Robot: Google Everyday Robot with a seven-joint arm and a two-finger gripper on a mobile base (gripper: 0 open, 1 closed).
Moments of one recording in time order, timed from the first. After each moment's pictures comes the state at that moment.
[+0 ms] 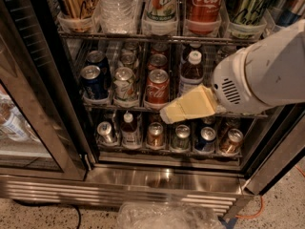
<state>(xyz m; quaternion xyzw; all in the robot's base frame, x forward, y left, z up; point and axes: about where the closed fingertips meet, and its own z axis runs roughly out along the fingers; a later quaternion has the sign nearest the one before) 0.434 -0.102 0.960 -0.28 0.89 0.07 0.36</state>
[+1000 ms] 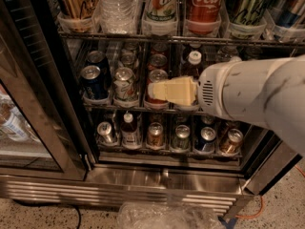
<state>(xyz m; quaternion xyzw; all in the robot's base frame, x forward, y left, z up) 0.468 -0.087 0.957 -0.11 0.87 0.12 0.46</state>
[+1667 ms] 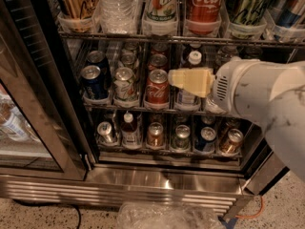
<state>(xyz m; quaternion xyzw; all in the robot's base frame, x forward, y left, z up) 0.481 -0.128 0.971 -0.03 0.85 0.07 0.52</state>
